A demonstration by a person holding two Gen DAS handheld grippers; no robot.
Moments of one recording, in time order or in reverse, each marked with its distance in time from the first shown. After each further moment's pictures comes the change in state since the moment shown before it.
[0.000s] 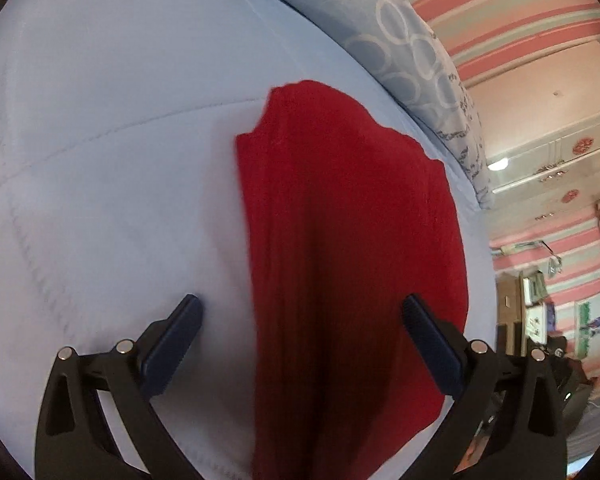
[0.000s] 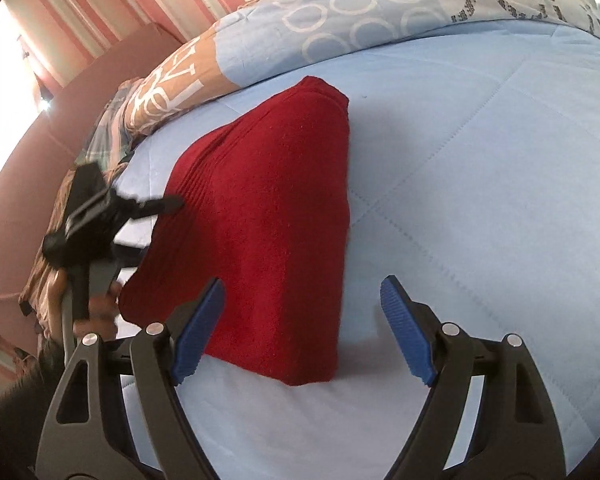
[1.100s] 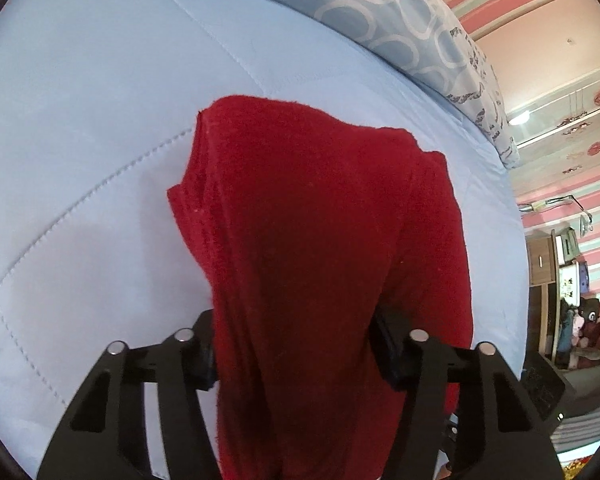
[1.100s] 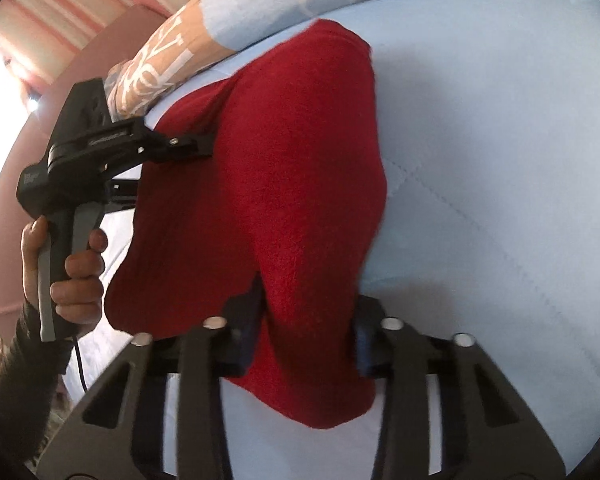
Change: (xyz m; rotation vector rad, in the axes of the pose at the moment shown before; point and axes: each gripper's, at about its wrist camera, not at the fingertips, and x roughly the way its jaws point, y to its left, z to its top) left arm 0.027 -0.052 0.032 0.133 0.103 0.137; right arm 0.036 0.004 0.009 0.053 0.136 0.041
